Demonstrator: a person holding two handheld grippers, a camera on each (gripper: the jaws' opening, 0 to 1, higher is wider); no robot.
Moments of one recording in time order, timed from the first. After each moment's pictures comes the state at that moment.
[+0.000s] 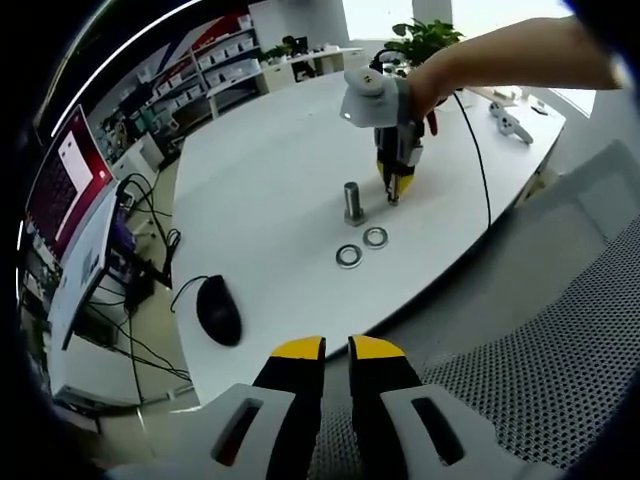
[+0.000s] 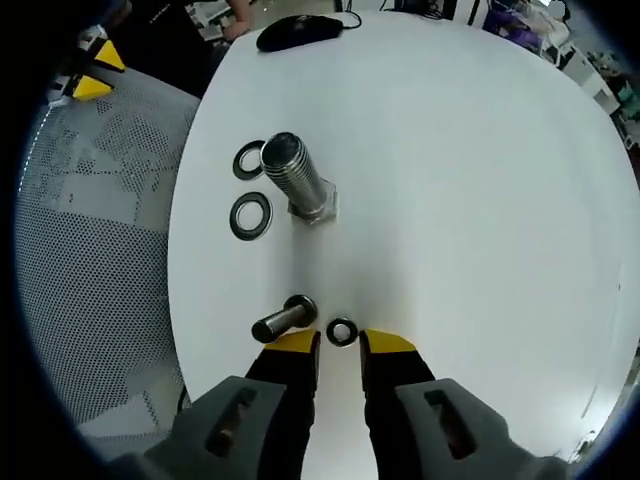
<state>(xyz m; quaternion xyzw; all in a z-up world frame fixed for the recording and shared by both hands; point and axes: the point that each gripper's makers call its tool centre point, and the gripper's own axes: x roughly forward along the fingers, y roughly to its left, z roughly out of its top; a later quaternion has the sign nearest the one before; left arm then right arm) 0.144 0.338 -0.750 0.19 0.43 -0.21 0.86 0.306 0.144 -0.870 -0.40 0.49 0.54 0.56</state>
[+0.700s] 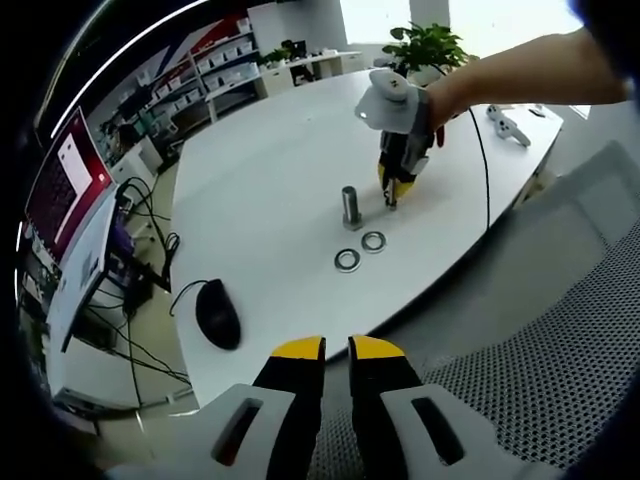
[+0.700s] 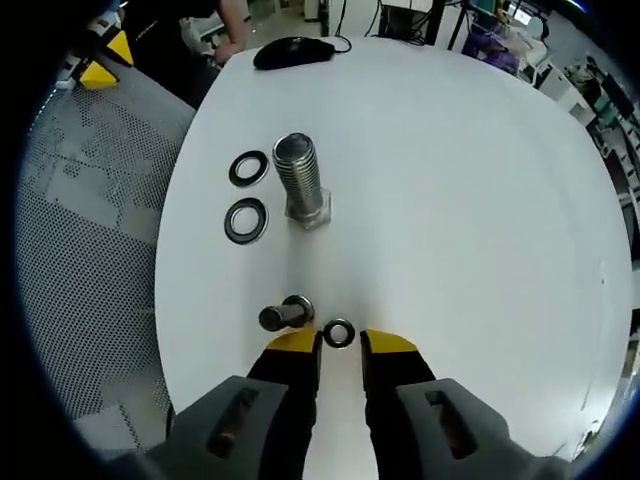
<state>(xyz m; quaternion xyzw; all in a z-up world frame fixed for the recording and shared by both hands) 0.145 0.337 -0.748 0.19 0.42 -0.22 0.86 0.303 0.148 -0.866 -0.40 0.44 0.53 0.60</state>
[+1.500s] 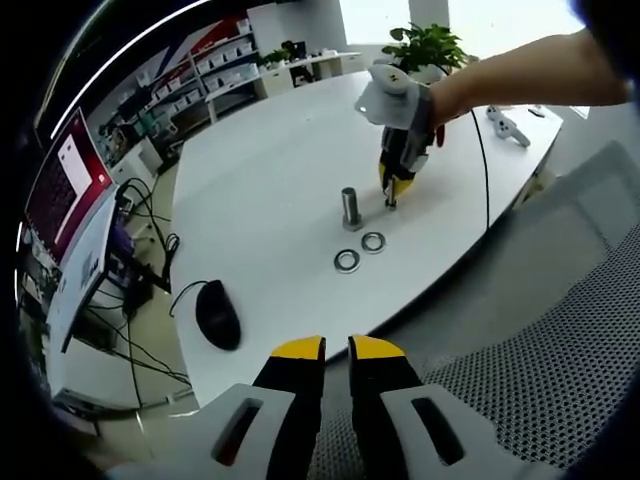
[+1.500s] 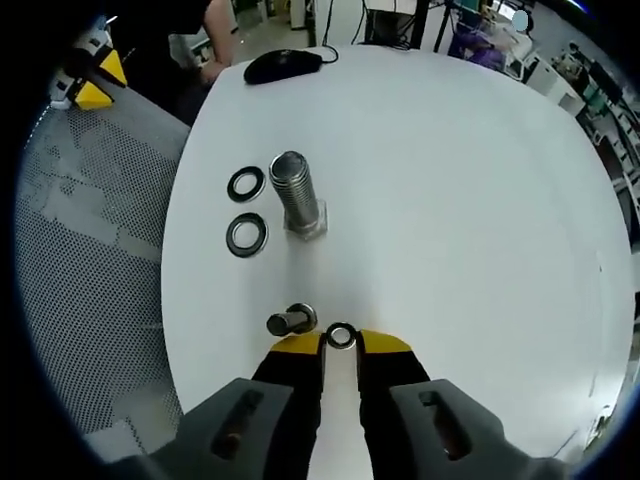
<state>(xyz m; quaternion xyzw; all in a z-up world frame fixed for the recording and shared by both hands) 0.144 0.336 -0.748 0.19 0.42 -0.22 0.86 0.301 0.152 -0.857 -0.37 0.45 0.52 0.62</state>
